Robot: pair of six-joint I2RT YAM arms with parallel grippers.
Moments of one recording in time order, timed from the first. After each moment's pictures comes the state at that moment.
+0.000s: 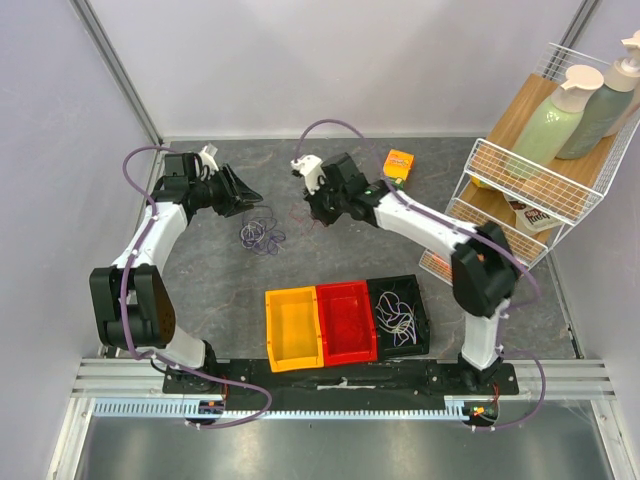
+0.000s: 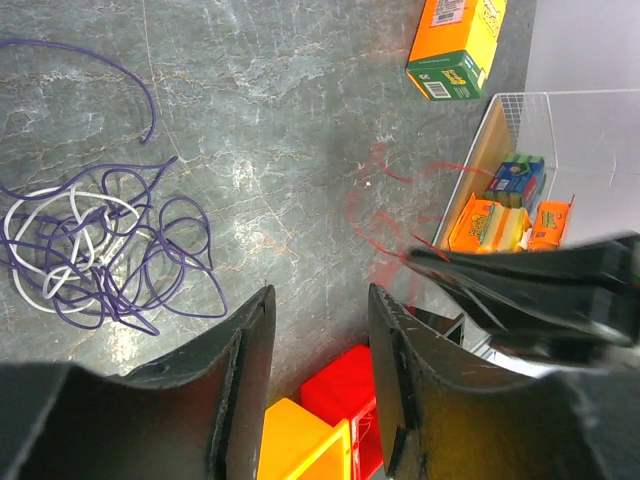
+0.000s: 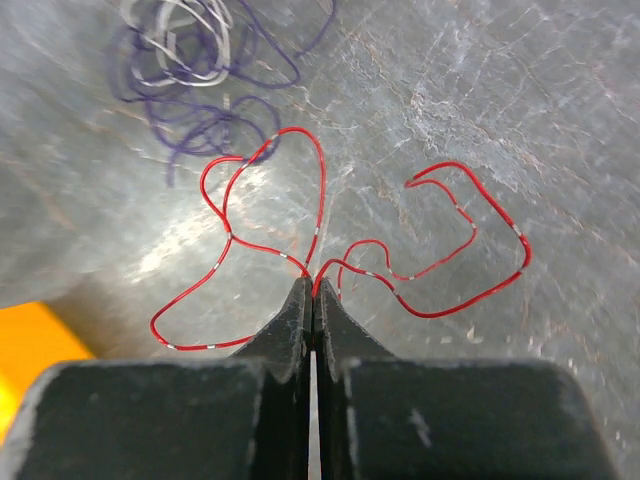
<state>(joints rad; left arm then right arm) 0.04 1.53 1.16 -0.39 0.65 -0.54 0.71 1.95 1.58 -0.36 -0.18 -0.14</state>
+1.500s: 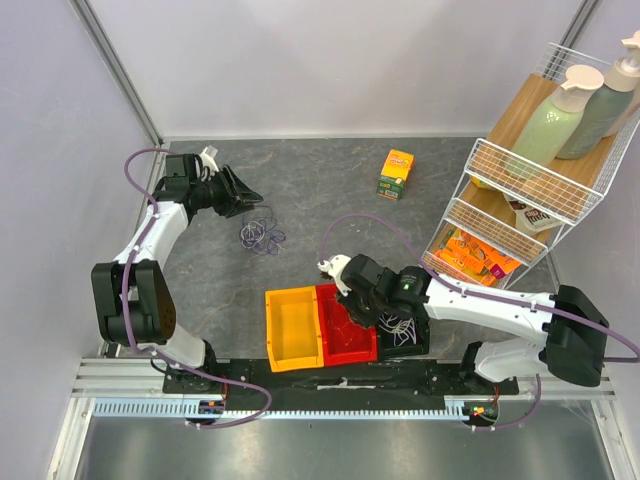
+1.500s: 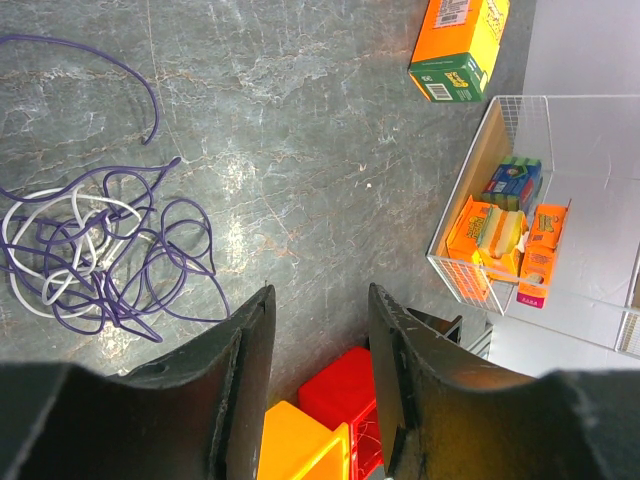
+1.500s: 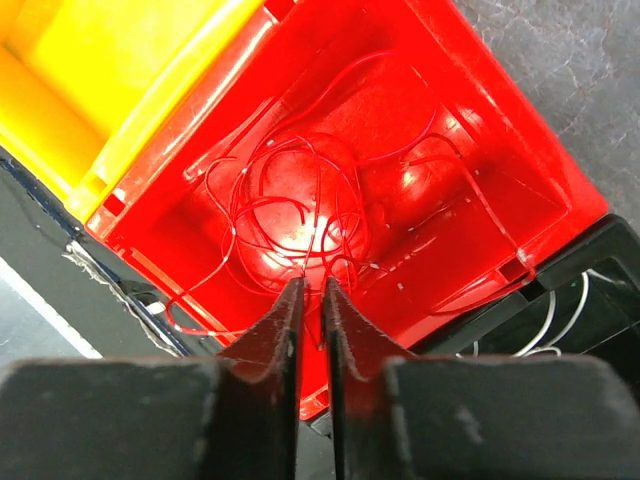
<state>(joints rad) 0.04 1.55 1.15 -0.36 0.66 -0.55 1.08 1.32 0.88 -0.58 -0.02 0.22</state>
